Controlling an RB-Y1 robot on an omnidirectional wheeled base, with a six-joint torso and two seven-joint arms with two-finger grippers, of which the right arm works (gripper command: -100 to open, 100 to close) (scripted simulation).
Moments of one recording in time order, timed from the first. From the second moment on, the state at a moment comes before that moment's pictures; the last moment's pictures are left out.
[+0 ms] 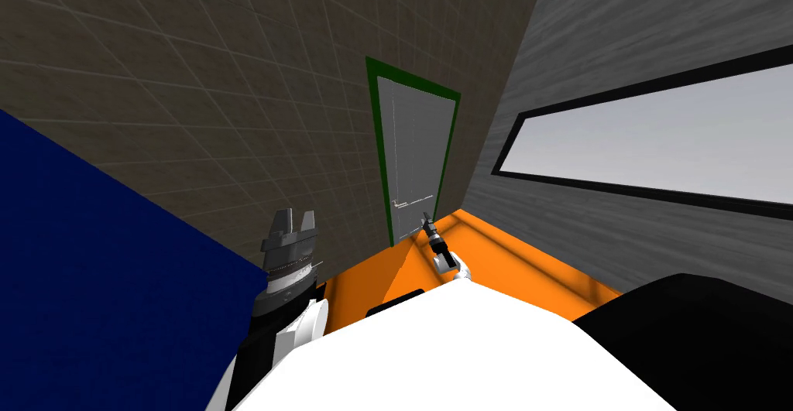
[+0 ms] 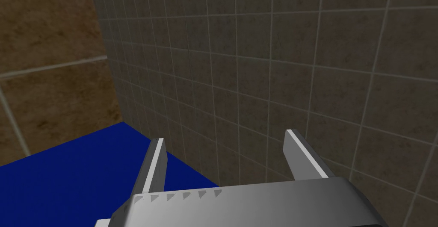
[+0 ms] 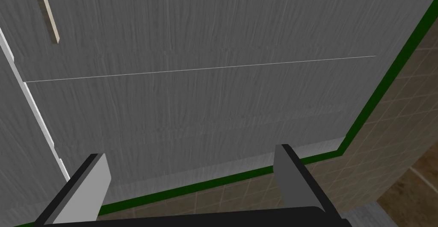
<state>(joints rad) 0.05 -0.13 -0.06 -1.21 0.02 -0.69 -0.11</state>
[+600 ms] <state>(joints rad) 0.00 -0.14 -0.06 -1.07 0.02 -0.73 -0.13</state>
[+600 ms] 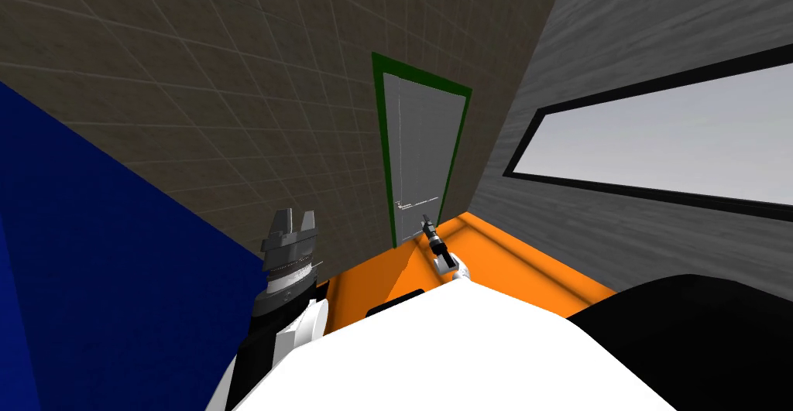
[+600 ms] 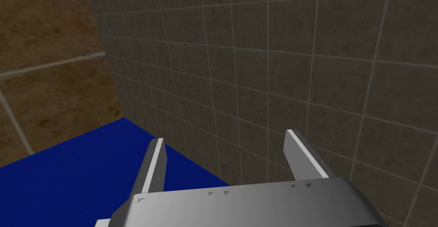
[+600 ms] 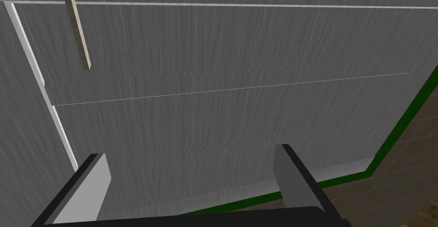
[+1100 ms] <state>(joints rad) -0.04 -0.15 -0.07 -0.94 0.02 -0.76 -0.14</state>
